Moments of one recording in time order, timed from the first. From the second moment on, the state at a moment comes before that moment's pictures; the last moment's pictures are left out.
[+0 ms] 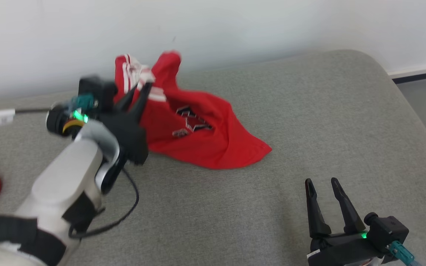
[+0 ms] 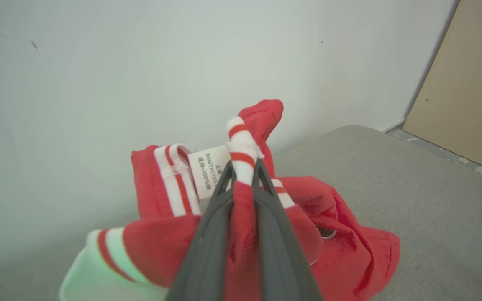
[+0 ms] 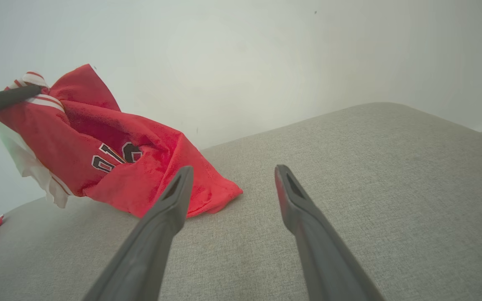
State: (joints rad) left arm -1.00 0.29 -0.81 0.81 -0.80 -0.13 -0.14; right arm -0.08 -0.05 0.10 0.18 0.31 0.13 -0.26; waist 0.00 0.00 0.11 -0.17
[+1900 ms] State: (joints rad) left arm -0.38 0.22 -0.31 0.63 -0.52 -0.11 -0.26; right arm -0.08 -0.05 0.08 0.23 0.30 0.13 -0.26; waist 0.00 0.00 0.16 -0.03
